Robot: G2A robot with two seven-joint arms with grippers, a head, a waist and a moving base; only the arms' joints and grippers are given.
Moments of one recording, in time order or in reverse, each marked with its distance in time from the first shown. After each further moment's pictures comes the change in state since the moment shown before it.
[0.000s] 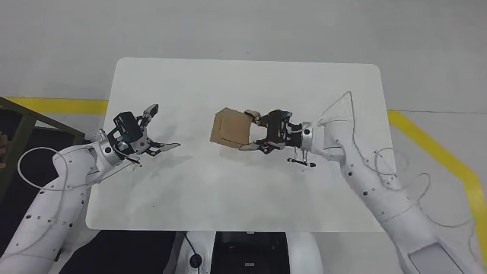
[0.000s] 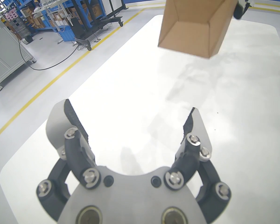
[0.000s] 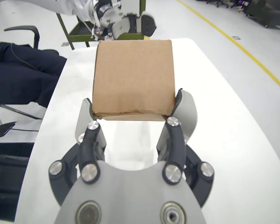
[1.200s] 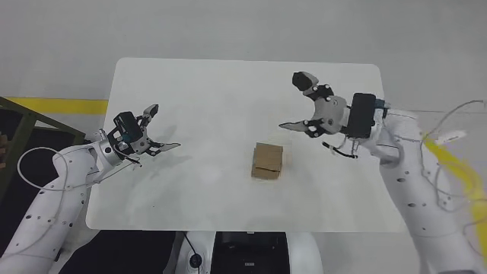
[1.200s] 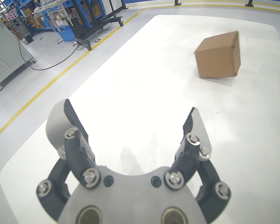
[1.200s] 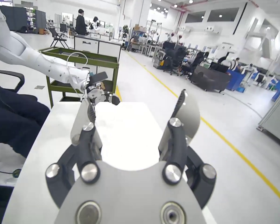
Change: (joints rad) left arm 0.000 0.000 0.000 0.000 0.000 0.000 0.000; right arm -0.127 0.080 0.298 -0.271 0.034 -0.057 -0.156
